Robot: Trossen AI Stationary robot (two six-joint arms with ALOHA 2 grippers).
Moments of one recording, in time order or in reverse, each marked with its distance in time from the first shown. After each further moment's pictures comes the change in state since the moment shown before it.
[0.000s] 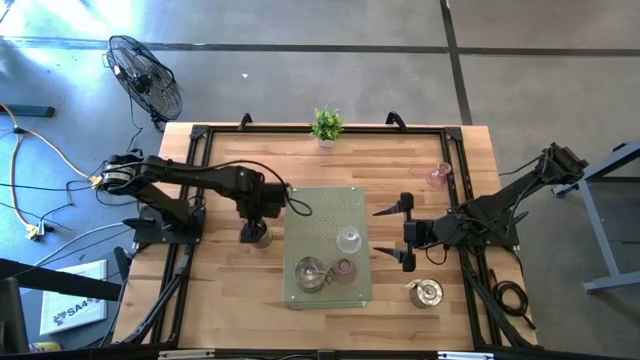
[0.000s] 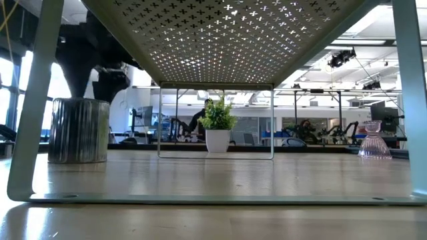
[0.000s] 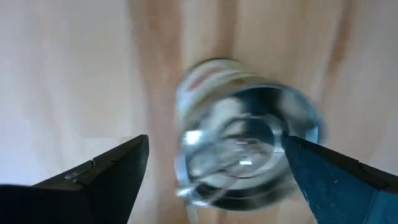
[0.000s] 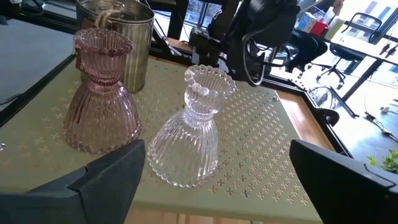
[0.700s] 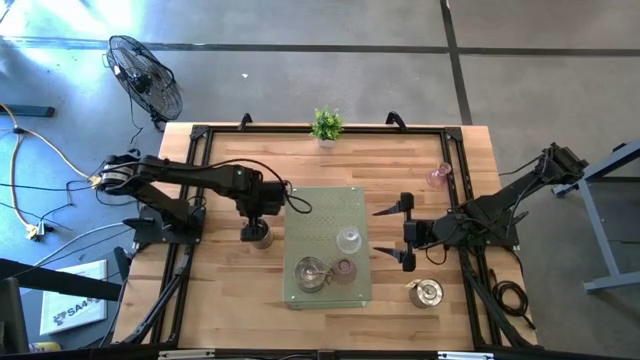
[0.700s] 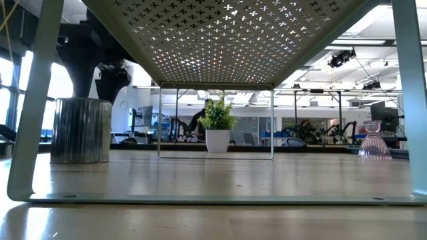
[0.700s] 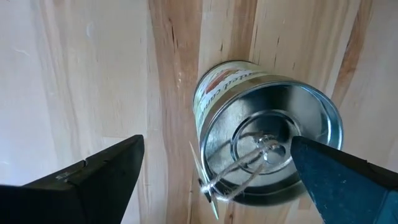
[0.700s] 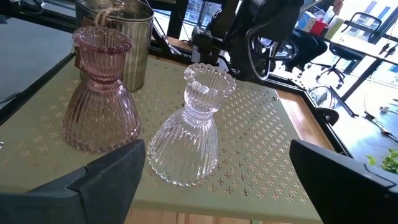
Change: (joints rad) left arm 0.000 -0.021 0.005 0.006 -0.040 -0.021; right arm 0.000 0.000 0.000 -0.003 0.001 0.000
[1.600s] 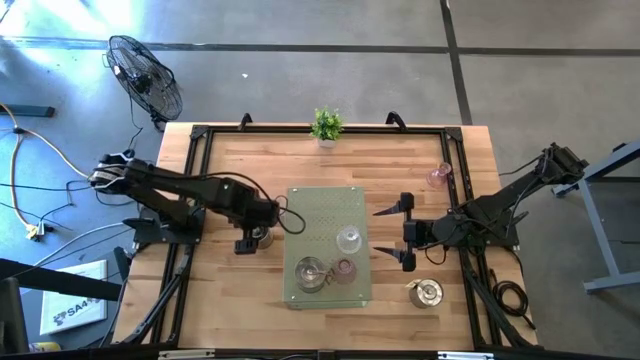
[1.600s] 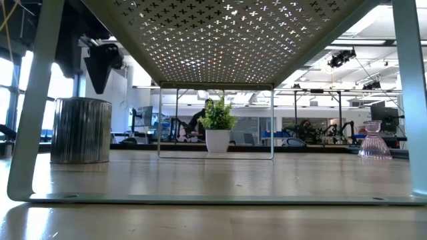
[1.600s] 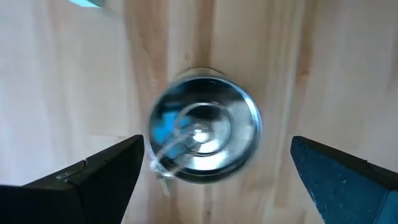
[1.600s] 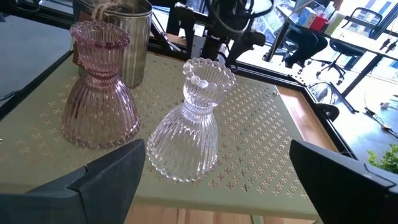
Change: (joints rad) left arm -0.192 -0.073 0.045 -0.035 -0.090 -0.168; right arm 0.000 0.000 0.000 -0.015 0.003 0.015
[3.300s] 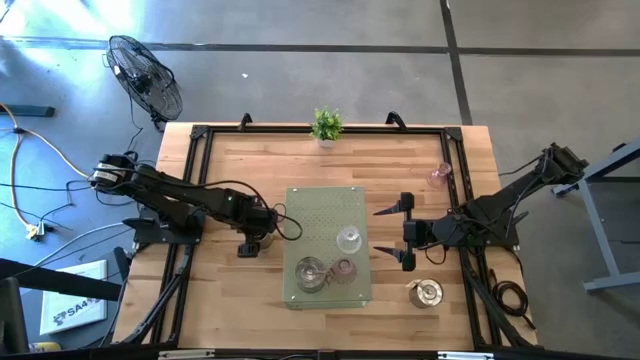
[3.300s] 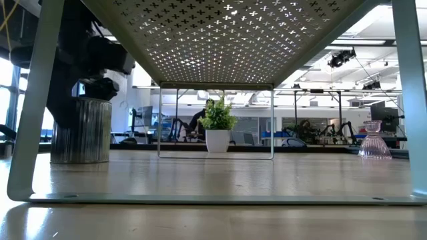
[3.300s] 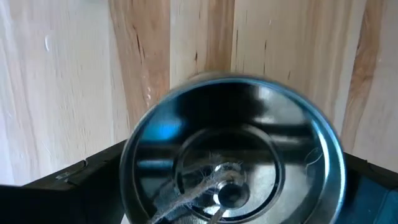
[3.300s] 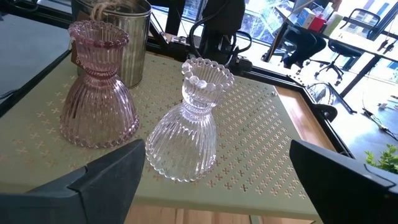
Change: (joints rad) left arm -0.009 0.001 -0.271 0.320 -0.042 0.015; right arm 0.000 0.000 0.000 0.001 0.005 -0.006
